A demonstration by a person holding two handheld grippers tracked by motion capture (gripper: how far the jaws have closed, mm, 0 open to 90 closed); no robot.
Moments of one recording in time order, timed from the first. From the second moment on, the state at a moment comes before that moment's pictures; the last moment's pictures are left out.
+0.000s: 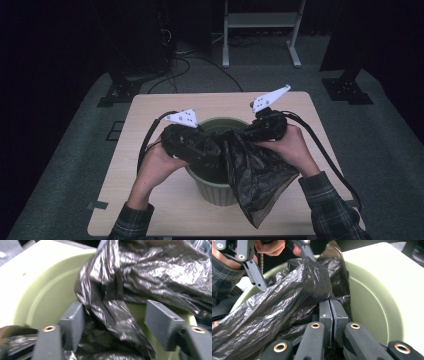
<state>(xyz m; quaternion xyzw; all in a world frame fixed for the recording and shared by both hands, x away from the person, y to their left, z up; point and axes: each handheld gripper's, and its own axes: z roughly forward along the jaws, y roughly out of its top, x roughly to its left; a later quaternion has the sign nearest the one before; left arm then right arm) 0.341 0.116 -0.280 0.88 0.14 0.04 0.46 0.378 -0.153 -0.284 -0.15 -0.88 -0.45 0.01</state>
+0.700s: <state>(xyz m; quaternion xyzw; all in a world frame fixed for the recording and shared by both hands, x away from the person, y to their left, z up) 0.348 0.105 -0.287 0.90 0.13 0.02 0.43 0.378 -0.185 -0.278 -0.17 -0.86 -0.47 -0.03</state>
